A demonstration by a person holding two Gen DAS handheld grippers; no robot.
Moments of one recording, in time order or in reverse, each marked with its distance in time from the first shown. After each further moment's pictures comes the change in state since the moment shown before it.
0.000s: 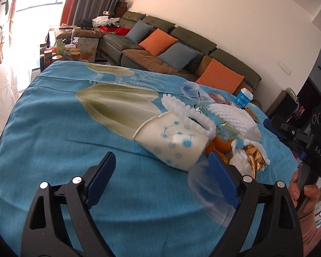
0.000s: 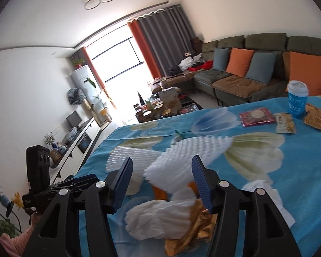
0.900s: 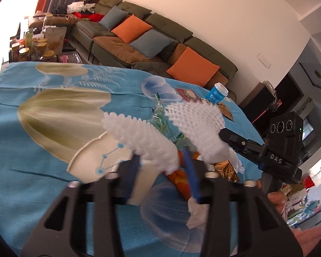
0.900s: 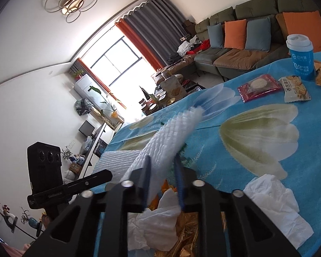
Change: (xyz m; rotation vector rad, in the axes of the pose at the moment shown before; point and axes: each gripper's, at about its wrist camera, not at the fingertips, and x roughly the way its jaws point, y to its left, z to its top) left arm 0.049 -0.041 0.037 0.007 0.103 -0.203; right arm 0.028 -0.048 -0.004 0.187 0.074 0.125
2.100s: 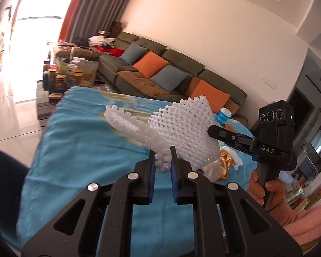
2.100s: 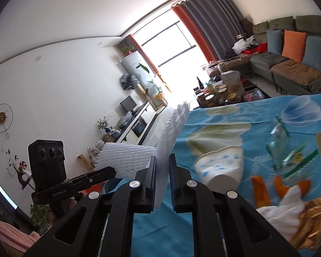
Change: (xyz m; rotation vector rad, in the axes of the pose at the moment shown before) left arm -0.203 0.016 -0.085 0.015 -0.261 0.157; right arm 0.037 0.135 -0.028 -0.233 0.101 0.280
